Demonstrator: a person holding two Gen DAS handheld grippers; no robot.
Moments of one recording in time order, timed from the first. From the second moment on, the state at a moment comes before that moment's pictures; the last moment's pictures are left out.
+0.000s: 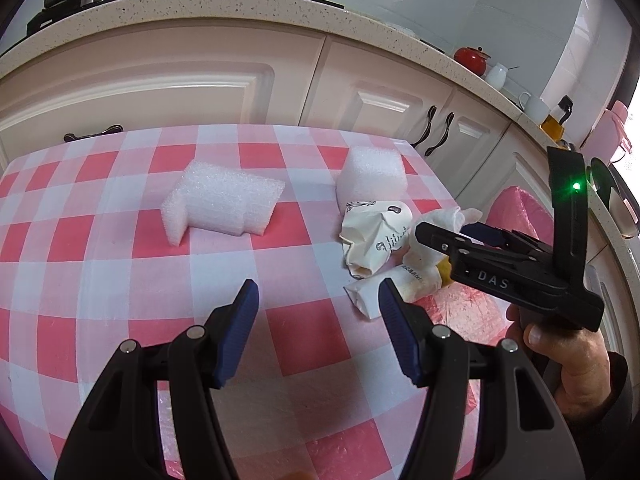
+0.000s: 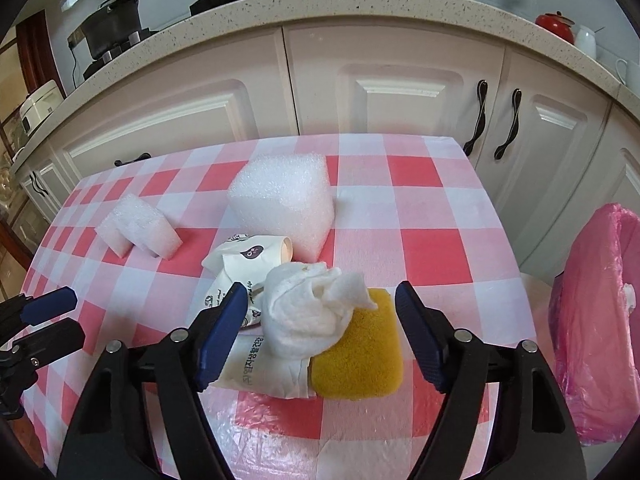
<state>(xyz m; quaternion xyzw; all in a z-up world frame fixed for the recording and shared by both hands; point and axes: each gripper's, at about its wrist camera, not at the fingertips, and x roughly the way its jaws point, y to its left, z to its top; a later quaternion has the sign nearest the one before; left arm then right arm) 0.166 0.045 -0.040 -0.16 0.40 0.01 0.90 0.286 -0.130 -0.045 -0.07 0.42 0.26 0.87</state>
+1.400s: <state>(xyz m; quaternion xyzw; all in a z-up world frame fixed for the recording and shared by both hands) 0.240 -0.021 -0.058 -0.09 0.43 -0.03 0.90 0.266 -0.217 -0.029 -0.04 0.42 0.25 0.87</state>
